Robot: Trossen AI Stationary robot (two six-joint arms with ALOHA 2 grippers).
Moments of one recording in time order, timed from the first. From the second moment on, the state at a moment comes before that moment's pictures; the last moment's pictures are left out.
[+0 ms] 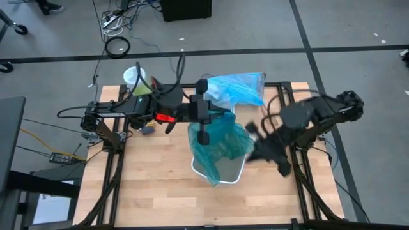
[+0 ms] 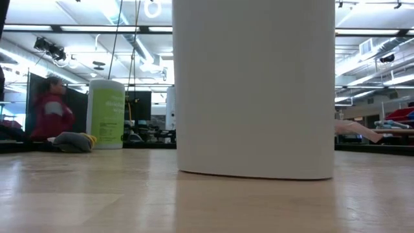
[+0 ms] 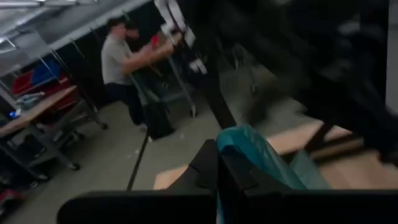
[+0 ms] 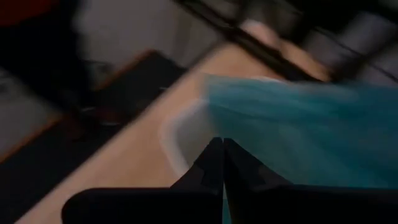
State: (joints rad) left arm -0.12 1.68 2.00 -0.42 -0.22 0.39; right arm 0.39 1.33 1.74 -0.76 -0.04 0.33
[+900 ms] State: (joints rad) left arm -0.12 1.67 2.00 -0.28 -0.06 0.35; right arm 0.30 1.64 1.74 -0.23 -0.71 0.37
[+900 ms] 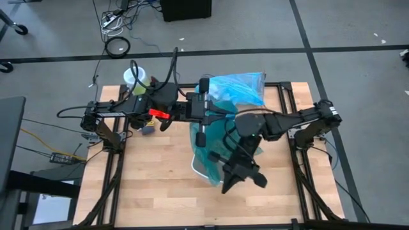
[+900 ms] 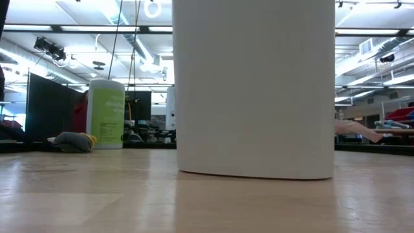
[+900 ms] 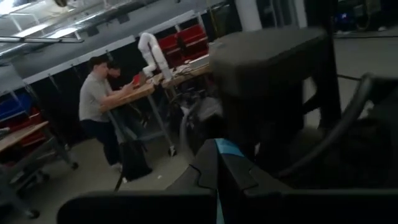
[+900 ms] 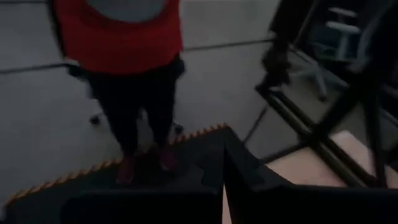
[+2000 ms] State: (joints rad) left arm -0.13 1.65 2.01 -0.24 0.00 0.33; right arm 0.26 1.64 1.74 -0.60 -0.31 0.50
